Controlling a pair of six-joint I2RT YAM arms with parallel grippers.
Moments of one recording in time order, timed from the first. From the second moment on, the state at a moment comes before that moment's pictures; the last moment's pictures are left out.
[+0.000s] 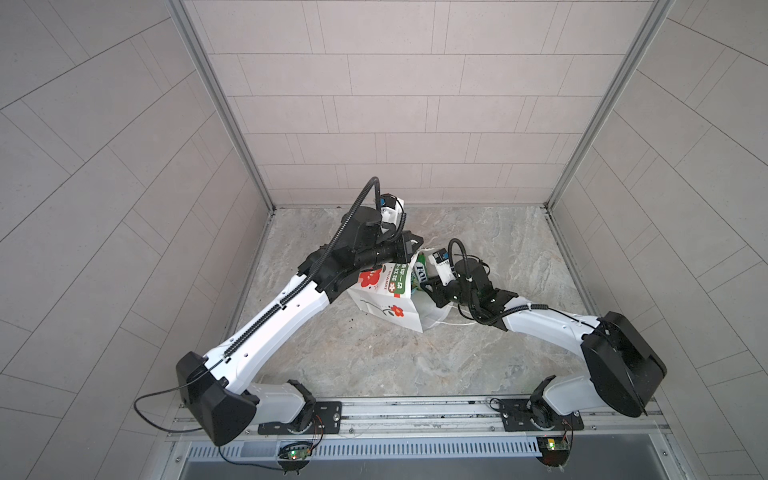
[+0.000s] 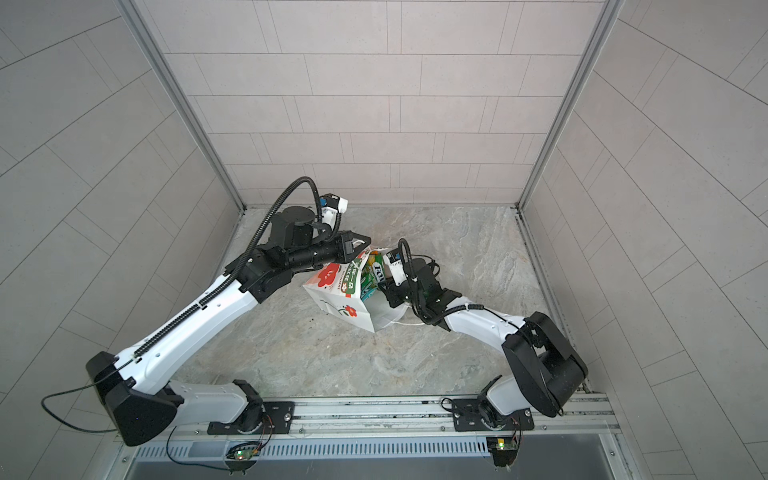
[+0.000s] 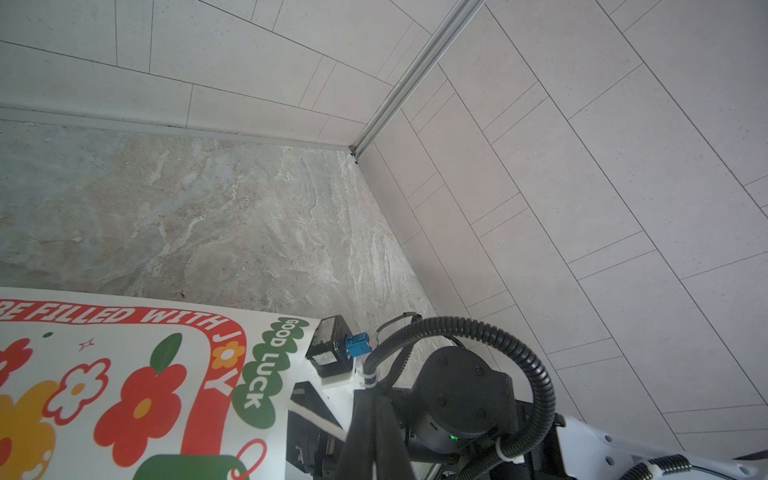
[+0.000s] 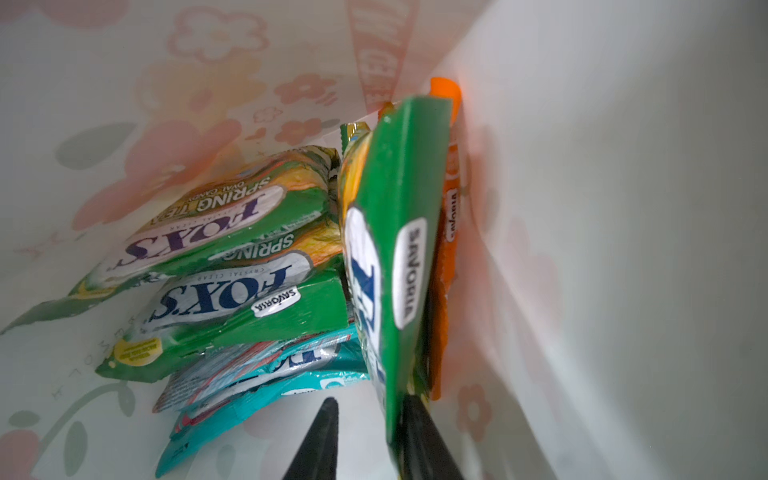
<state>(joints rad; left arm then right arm) -0.66 1.32 1.37 -0.41 0.28 -0.61 0.61 1.45 0.75 0.17 -0.17 0.22</state>
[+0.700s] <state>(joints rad) -0.66 1.33 1.37 -0.43 0.28 -0.60 0.61 1.64 0.81 0.31 -0.14 0.21</state>
